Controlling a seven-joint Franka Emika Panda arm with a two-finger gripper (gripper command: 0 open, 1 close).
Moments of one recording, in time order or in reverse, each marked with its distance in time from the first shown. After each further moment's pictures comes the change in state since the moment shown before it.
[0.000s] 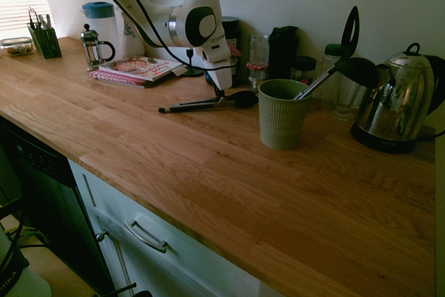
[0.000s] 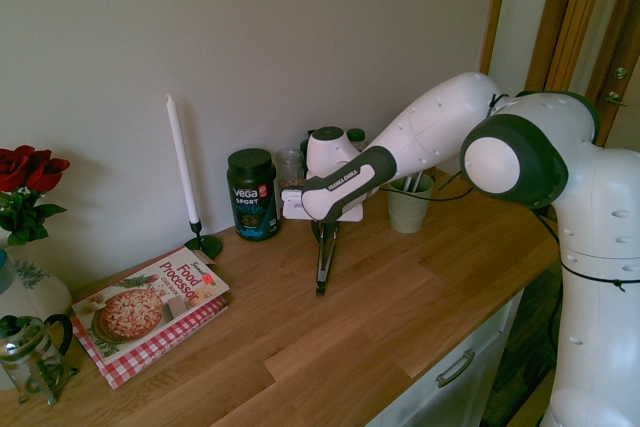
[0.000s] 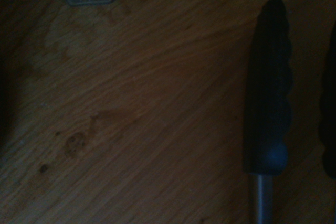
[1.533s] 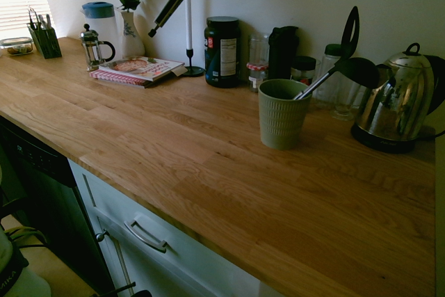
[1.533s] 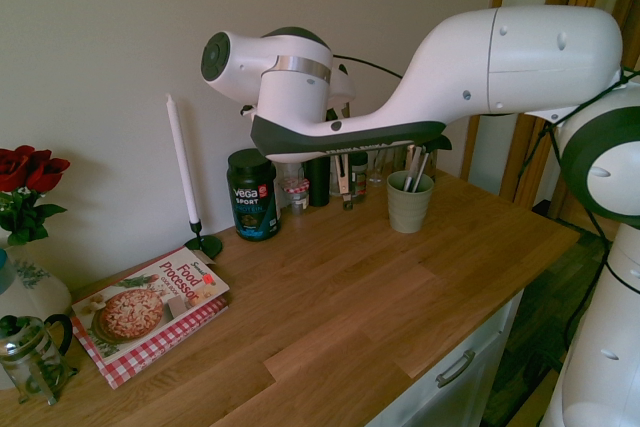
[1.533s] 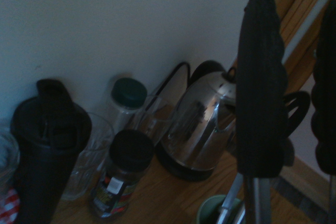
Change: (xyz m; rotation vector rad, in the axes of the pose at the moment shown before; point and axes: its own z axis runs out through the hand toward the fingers) arm -0.098 -0.001 -0.304 0.086 0.900 -0.008
